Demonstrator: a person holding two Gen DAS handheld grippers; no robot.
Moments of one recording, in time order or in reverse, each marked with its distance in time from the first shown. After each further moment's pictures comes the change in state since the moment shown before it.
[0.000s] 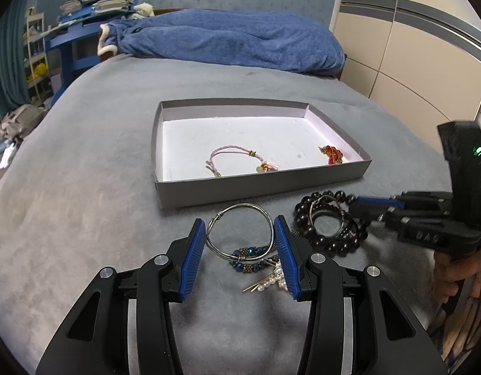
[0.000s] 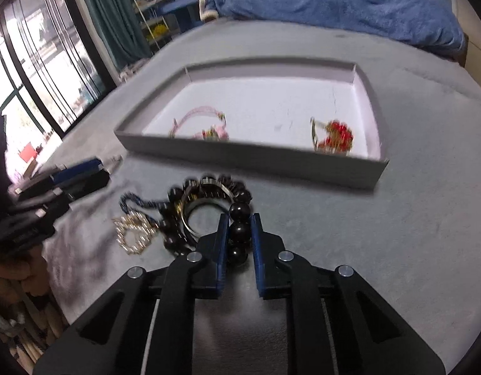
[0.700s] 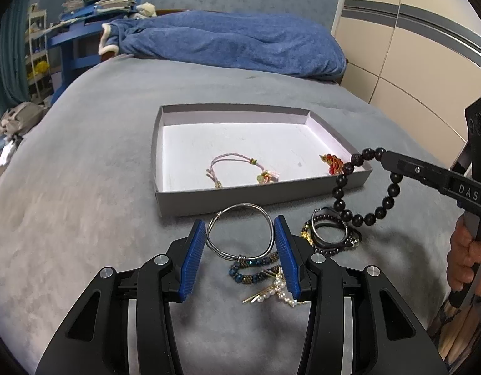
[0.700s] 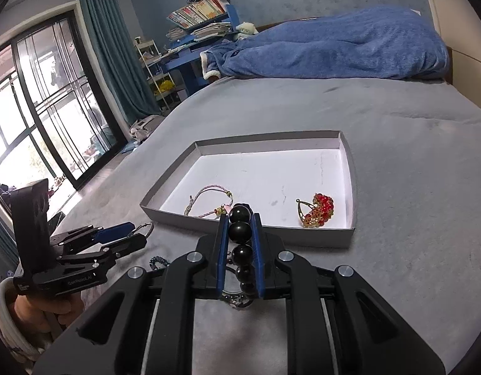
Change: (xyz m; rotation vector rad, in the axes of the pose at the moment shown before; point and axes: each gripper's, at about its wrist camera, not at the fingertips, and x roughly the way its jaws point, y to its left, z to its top) left arm 0.002 0.005 0.008 -0.022 -0.012 -0.008; right arm -0.044 -0.011 0.027 0.057 -0.216 0.043
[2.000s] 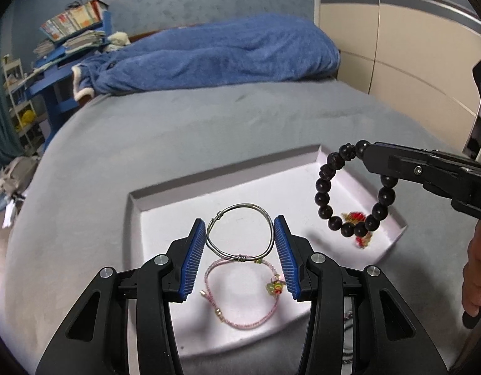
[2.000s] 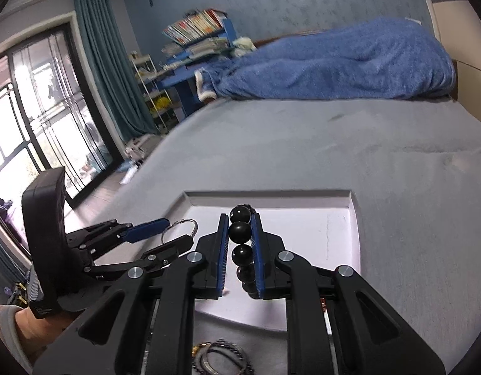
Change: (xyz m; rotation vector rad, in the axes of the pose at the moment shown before) left arm 0.080 -0.023 0.096 0.190 -0.014 0.051; right arm 0.052 -0.012 0.070 0.007 -0.034 -0.027
